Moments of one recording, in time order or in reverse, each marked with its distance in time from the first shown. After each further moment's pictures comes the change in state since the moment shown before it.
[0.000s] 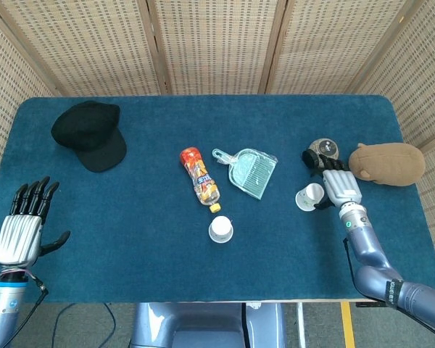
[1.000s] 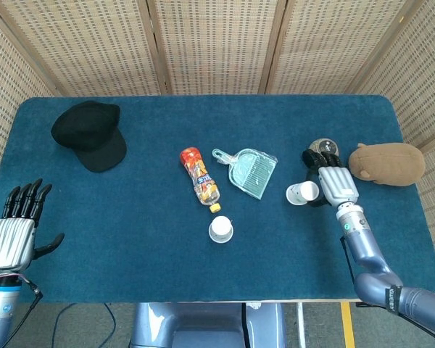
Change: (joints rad) left arm 0.058 0.016 -0.031 0.003 0.037 -0.009 -0.014; right arm -0.024 0.026 -0.001 -0.097 -0.170 0.131 0.112
